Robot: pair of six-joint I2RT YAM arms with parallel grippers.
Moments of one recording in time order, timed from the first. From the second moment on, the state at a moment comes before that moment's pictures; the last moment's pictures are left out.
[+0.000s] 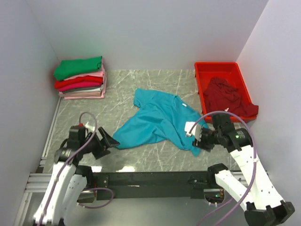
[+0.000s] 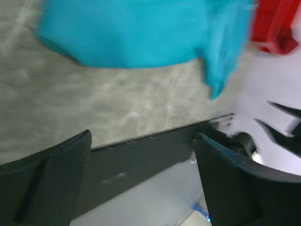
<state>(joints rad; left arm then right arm) -0.09 0.56 0.47 -0.77 0.51 -0.79 0.27 0.76 0.89 -1.16 -0.40 -0.99</state>
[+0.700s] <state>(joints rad) -0.14 1.23 0.70 -0.38 0.38 -0.71 0.35 1.66 1.35 -0.85 -0.54 -0.54</state>
